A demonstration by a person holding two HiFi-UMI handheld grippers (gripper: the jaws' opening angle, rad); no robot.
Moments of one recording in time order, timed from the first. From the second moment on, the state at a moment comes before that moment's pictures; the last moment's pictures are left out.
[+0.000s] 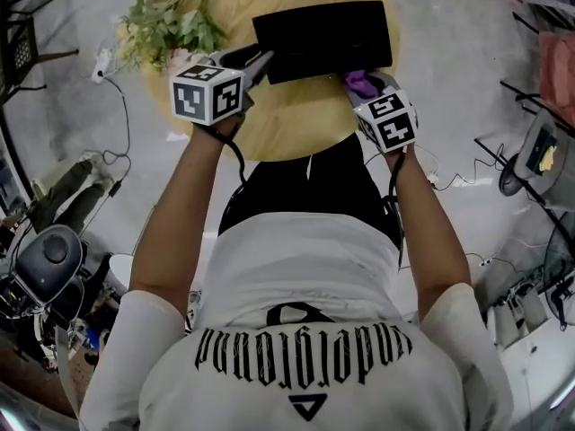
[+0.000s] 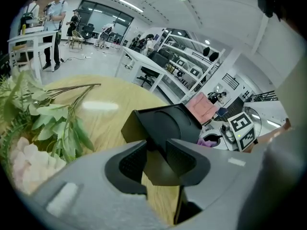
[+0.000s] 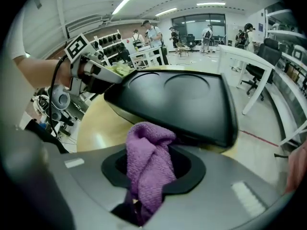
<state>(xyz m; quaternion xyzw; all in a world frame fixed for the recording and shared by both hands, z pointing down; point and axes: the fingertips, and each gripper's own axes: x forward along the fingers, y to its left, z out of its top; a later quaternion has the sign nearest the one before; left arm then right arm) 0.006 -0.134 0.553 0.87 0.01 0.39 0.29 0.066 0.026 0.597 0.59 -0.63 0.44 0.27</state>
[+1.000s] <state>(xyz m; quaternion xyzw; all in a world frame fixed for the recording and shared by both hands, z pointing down) 0.004 -0.128 0.554 0.88 0.01 0.39 0.29 0.046 0.010 0.563 0.61 -0.61 0.46 0.21</state>
